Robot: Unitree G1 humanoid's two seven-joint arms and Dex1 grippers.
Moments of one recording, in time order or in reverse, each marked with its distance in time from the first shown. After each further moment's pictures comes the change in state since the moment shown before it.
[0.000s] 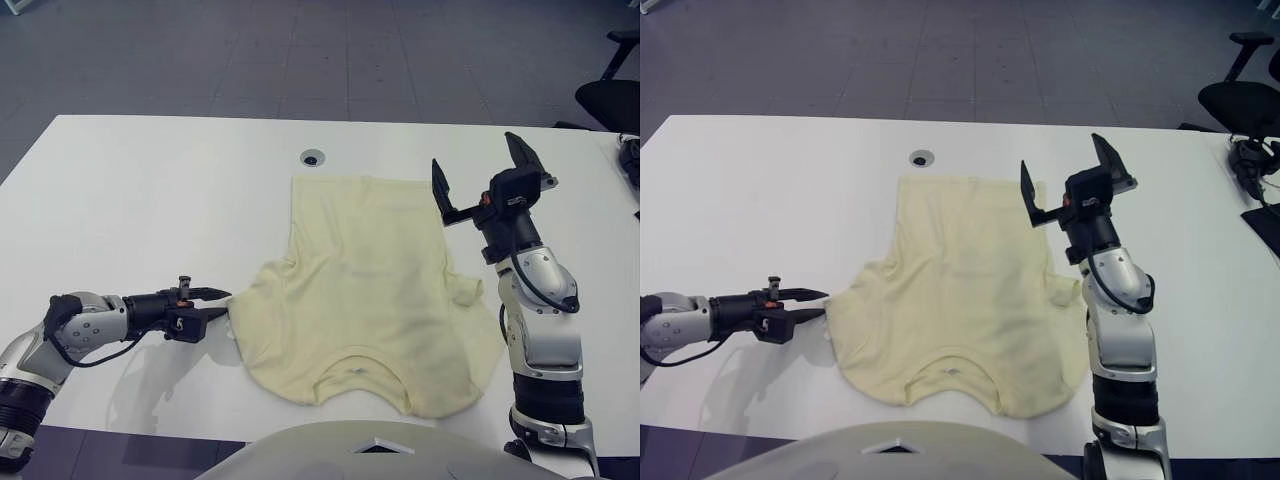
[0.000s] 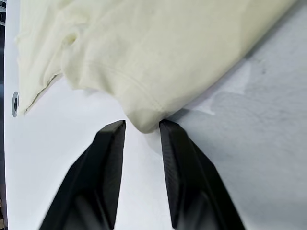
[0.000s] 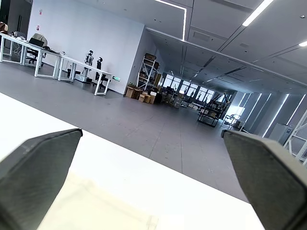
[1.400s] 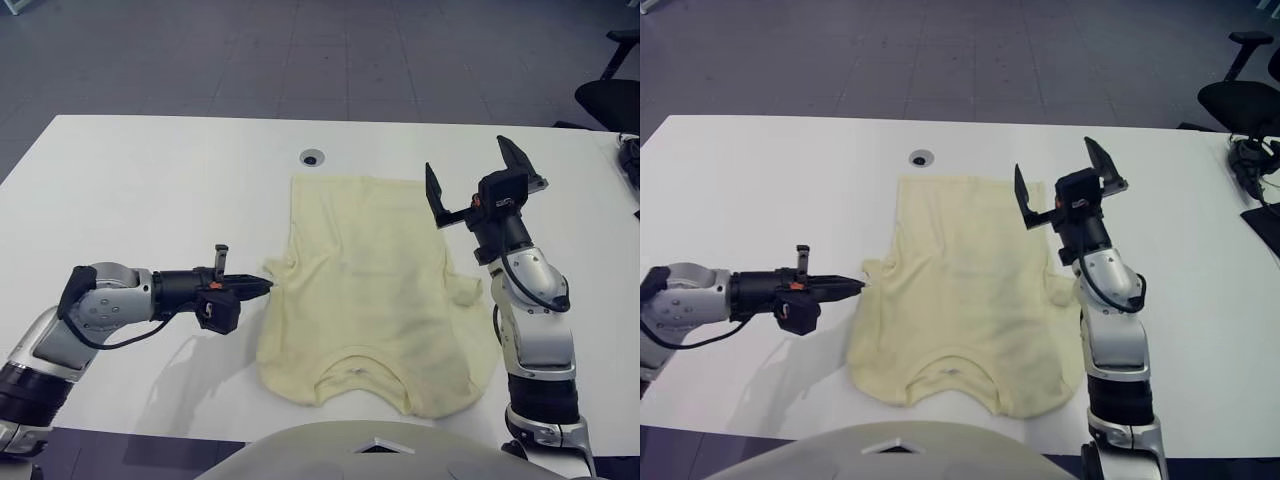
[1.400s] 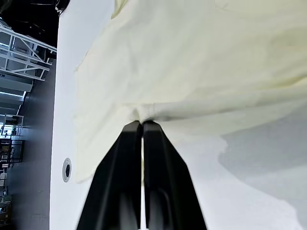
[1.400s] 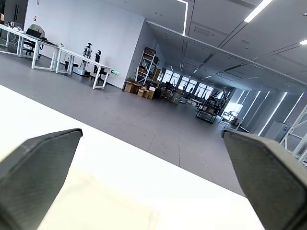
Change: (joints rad) left arm -0.114 -0.046 -0.041 -0.384 -0.163 0.223 -0.125; right arm -0.007 0.012 0.041 0.022 -0.056 0.022 -0.029
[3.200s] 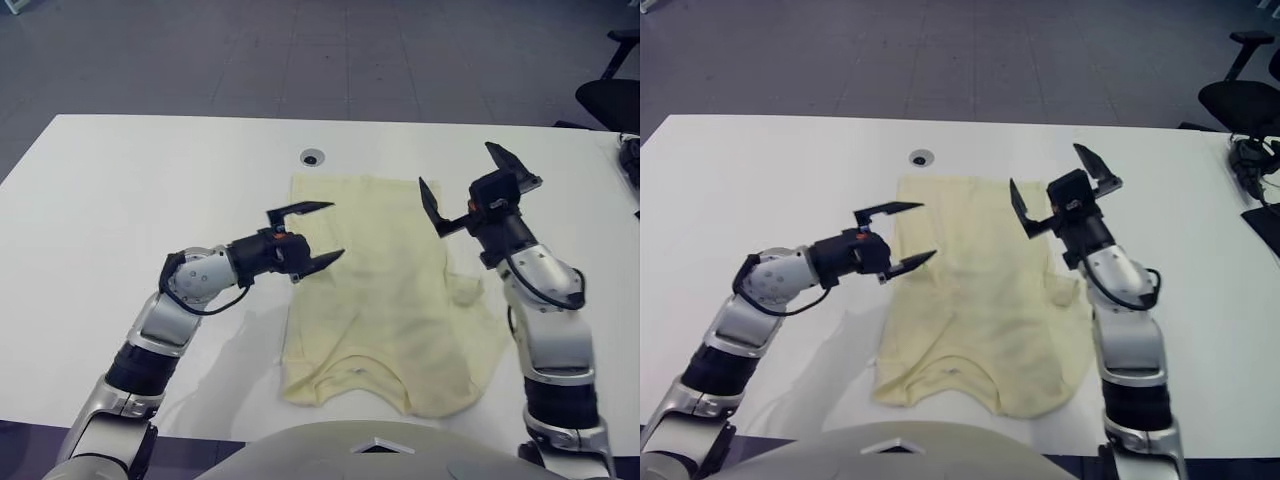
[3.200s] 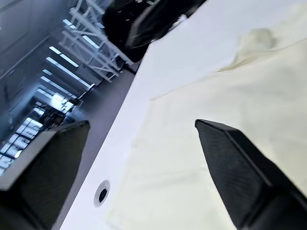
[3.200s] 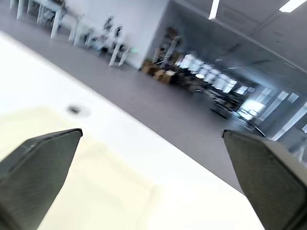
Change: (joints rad) left arm -0.091 -0.482 0.030 -0.020 0.027 0.353 0.307; right arm 0.109 -0.279 -0.048 -0.217 -0.001 0.201 0.277
